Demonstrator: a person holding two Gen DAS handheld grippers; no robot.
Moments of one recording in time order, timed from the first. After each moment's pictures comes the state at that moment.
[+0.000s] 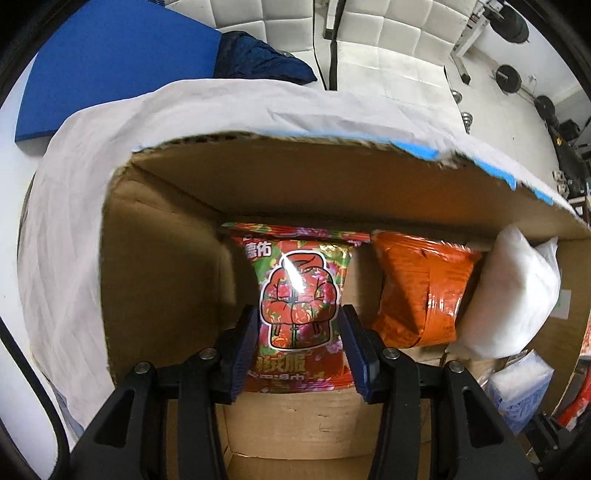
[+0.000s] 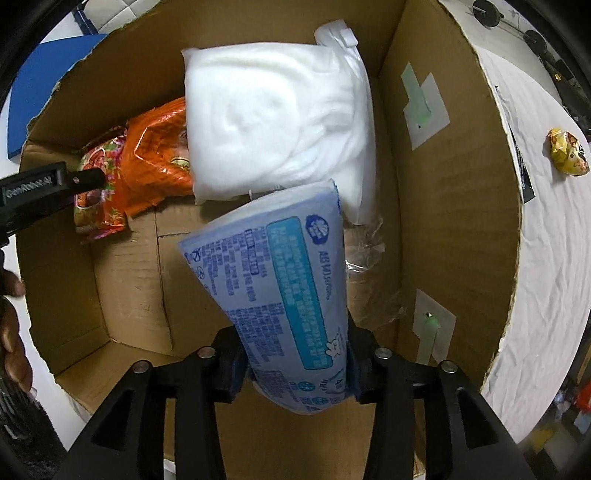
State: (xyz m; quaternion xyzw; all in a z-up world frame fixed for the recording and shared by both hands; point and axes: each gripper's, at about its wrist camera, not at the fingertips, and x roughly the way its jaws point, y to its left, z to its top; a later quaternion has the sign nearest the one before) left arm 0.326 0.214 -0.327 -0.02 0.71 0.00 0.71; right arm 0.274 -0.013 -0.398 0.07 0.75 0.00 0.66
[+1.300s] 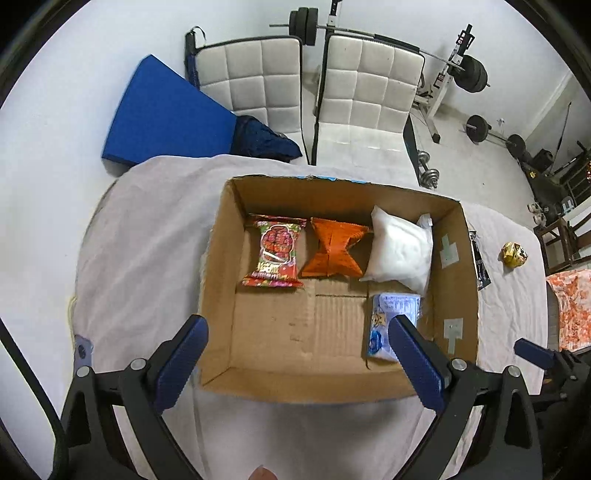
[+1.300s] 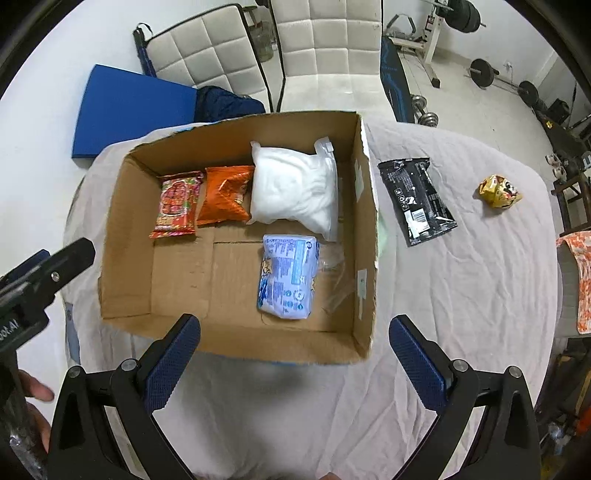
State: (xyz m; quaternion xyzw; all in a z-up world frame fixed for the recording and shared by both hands) left arm 0.194 0.193 -0.163 -0.03 0.58 0.00 0.81; right arm 0.207 -0.034 -0.239 0.05 0.64 0.04 0.76
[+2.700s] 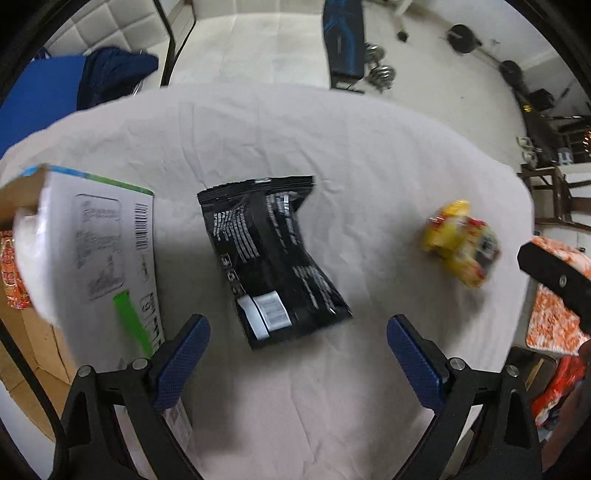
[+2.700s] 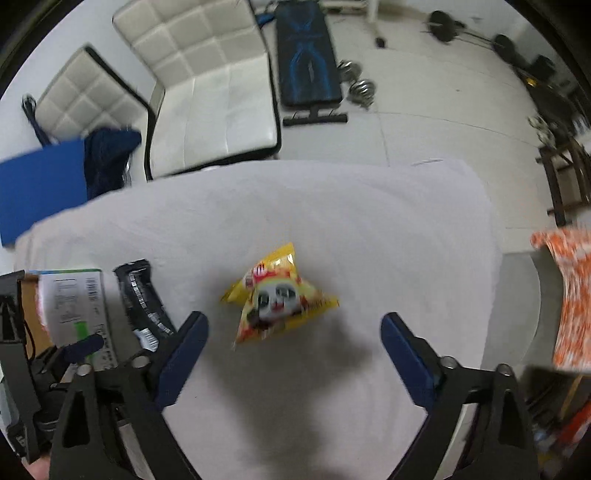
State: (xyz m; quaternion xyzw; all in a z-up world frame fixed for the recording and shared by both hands) left arm 0.330 -0.144 -0.314 -0.04 0.74 -0.06 0.67; right arm 0.396 -0.409 -0.347 0.08 0.71 0.00 0.70
